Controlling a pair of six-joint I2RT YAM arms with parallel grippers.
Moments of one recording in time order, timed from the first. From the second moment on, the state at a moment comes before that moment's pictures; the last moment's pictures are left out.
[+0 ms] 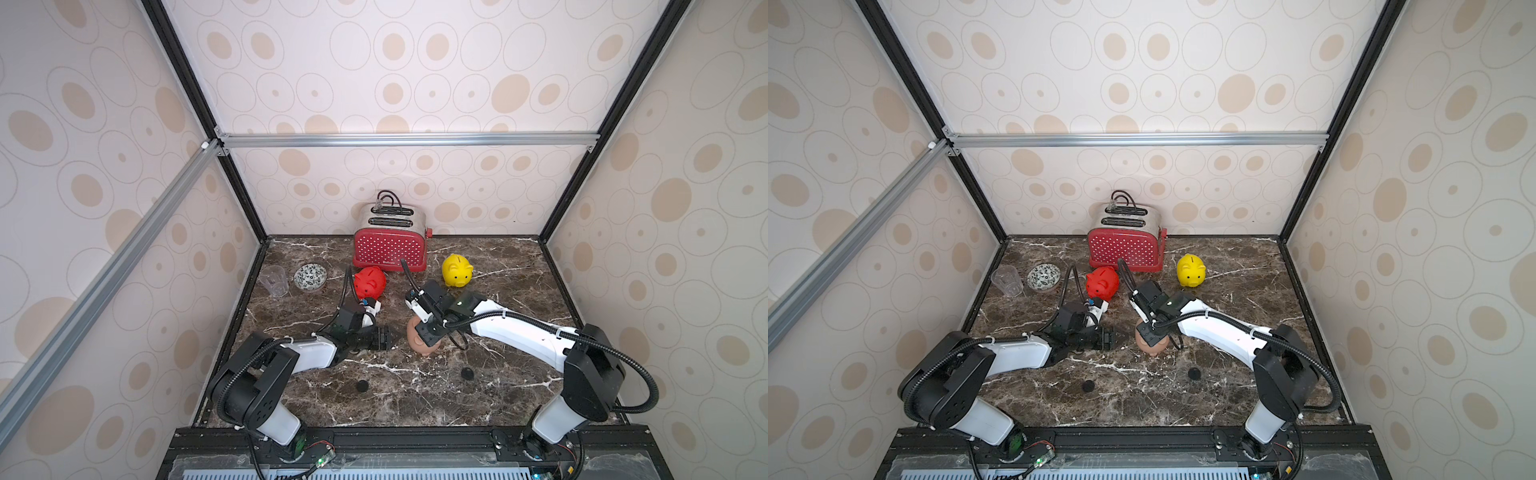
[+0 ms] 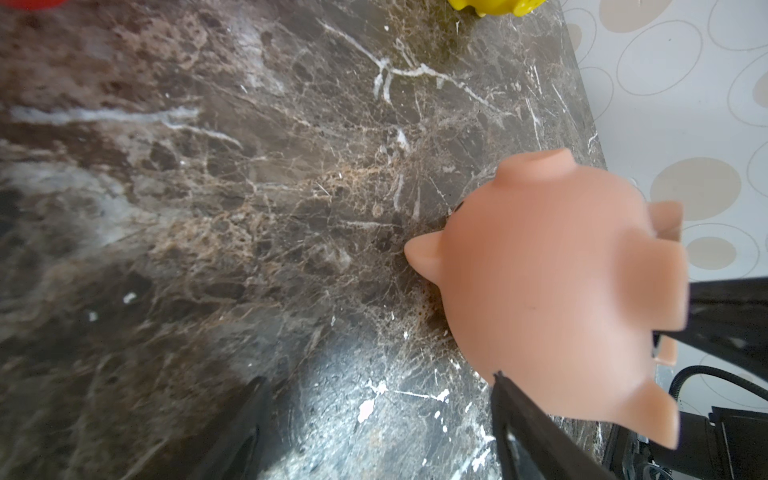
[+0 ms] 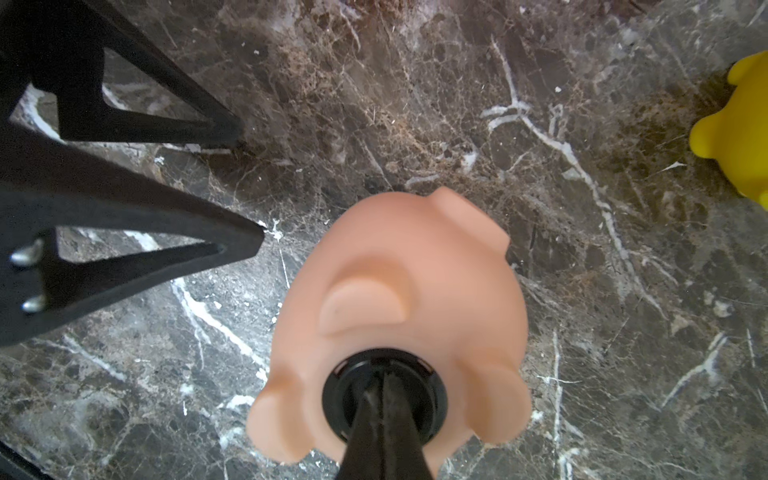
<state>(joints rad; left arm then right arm) -0.51 1.55 0.56 0.27 0.42 -0.51 0.80 1.63 1.23 -0.77 0.10 0.09</state>
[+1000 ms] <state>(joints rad) -0.51 1.56 0.56 0.28 0.42 -0.52 0.81 1.63 1.25 -0.79 0.11 0.17</state>
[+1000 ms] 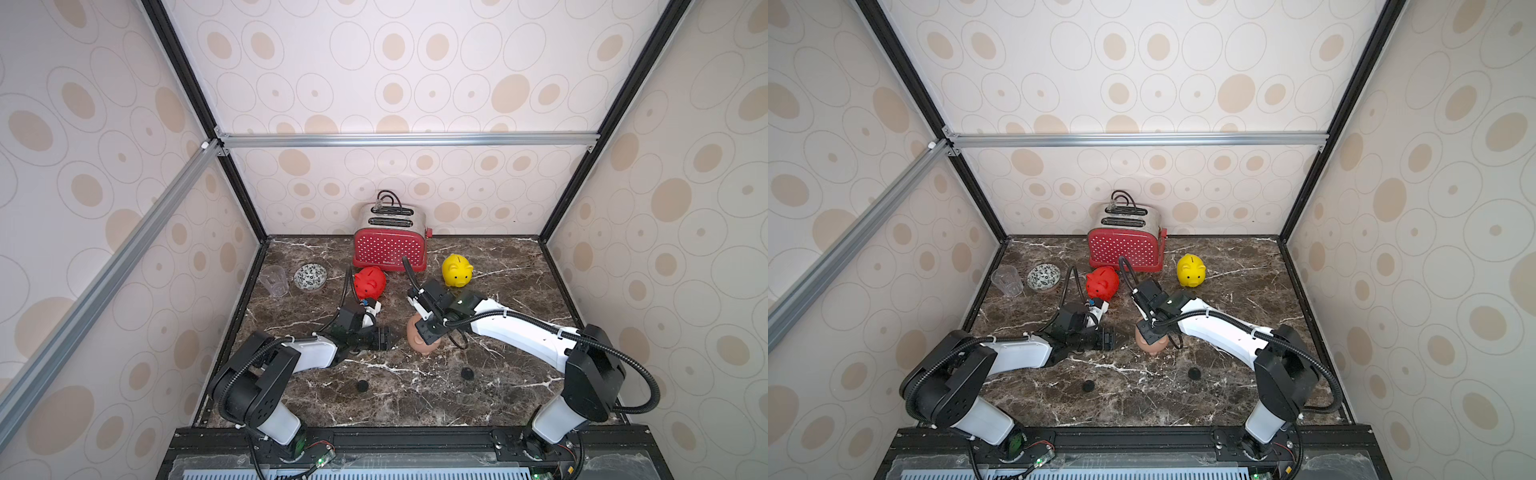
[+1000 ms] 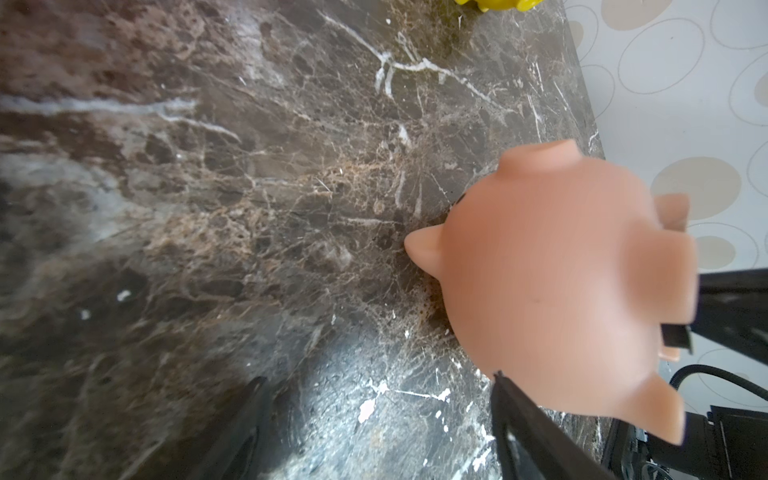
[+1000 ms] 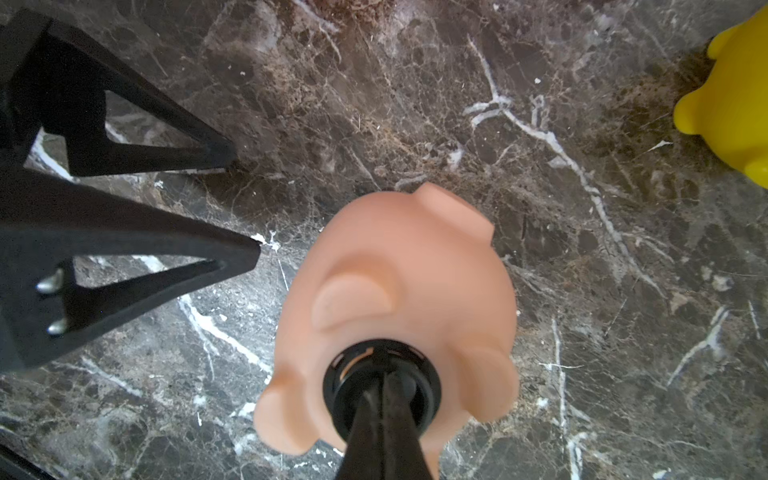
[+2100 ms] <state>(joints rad) -0.51 1.57 0.56 0.28 0.42 -0.52 0.81 1.64 1.23 -0.76 0.11 0.19</state>
